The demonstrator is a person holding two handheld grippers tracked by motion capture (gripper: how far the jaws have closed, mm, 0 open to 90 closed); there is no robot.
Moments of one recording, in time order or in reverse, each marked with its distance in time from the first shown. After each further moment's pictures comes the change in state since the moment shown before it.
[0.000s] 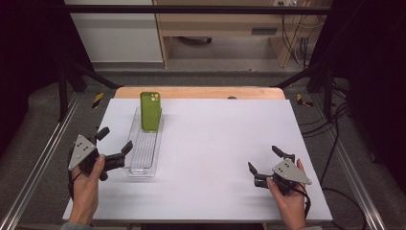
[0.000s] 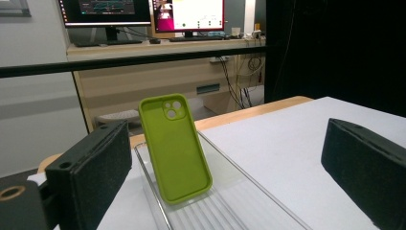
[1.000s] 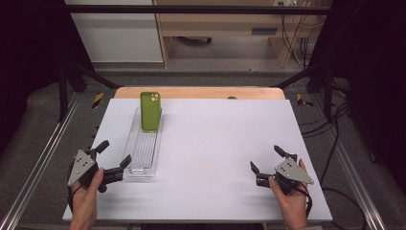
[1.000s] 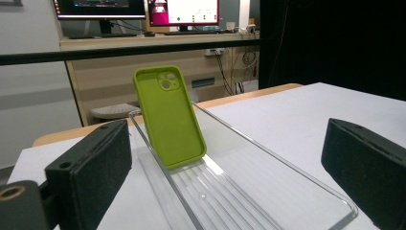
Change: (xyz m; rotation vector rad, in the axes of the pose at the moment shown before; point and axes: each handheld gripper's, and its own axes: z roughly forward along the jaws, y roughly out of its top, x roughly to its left) left arm -0.003 -0.039 -0.018 0.006 -0.025 0.001; right arm -0.005 -0.001 -0.002 0.000 -0.013 0.012
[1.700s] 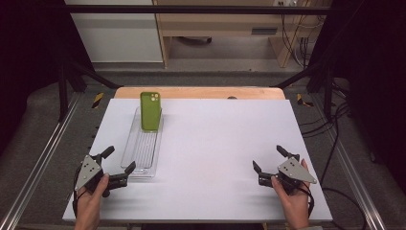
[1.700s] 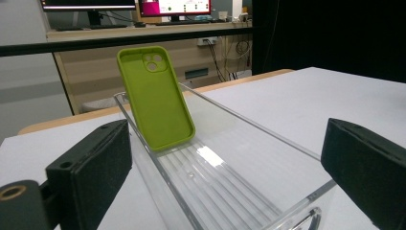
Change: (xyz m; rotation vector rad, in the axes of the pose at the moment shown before) left arm -0.007 -0.020 0.000 0.033 -0.022 0.020; right arm -0.006 -0.003 -0.002 0.003 -0.008 0.016
